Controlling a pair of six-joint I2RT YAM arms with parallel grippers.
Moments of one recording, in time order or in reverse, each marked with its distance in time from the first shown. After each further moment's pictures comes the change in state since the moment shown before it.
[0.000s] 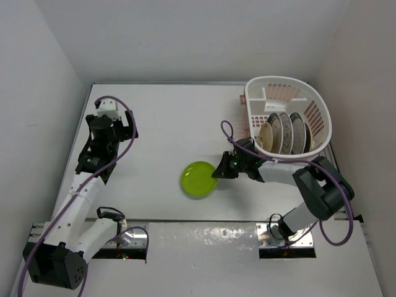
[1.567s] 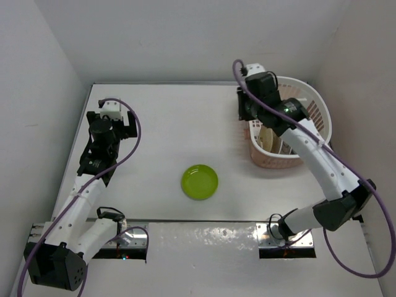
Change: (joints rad) left arm 0.000 -0.011 -0.044 0.141 0.006 0.146; right arm 0.010 -0.082 1.015 -0.956 0.607 -0.520
